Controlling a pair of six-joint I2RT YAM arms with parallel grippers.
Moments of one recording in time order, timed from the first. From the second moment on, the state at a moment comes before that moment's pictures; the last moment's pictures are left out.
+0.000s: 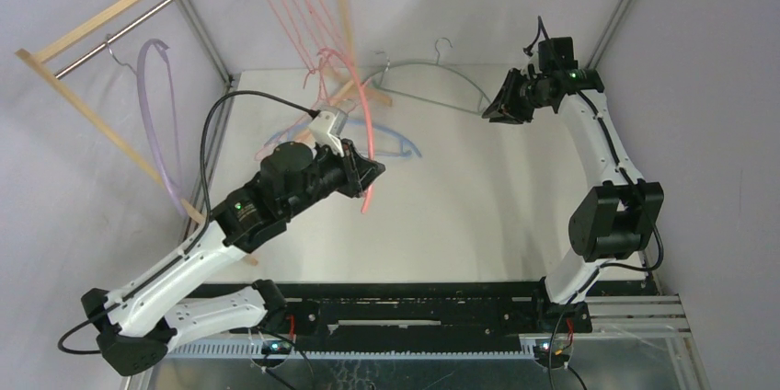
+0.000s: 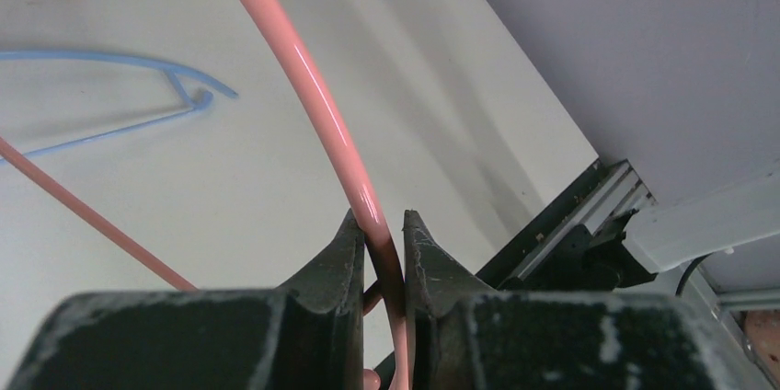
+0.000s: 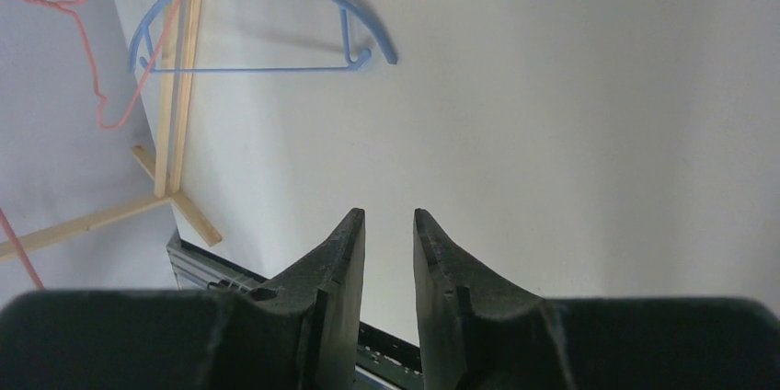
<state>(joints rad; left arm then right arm) -0.87 0.93 1.08 -0.39 -0.11 -0.47 0.05 1.69 1.68 -0.93 -0.45 0.45</state>
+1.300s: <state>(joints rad) -1.02 1.06 1.39 -0.45 -0.11 -0.20 0.05 1.73 1.65 -0.91 -0.45 0.44</state>
